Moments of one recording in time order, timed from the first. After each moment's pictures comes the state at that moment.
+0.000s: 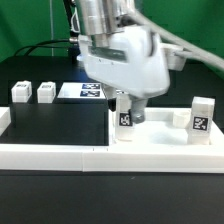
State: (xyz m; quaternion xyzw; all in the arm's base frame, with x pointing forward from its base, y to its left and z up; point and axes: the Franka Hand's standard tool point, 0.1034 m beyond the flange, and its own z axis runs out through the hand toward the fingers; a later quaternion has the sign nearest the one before) arm 0.625 0.006 0.068 -0.86 0.50 0.00 0.09
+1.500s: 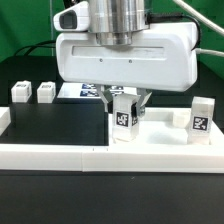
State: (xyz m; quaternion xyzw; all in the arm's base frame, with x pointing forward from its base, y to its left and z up) arm 0.627 0.001 0.070 -0.92 0.39 -0.01 0.05
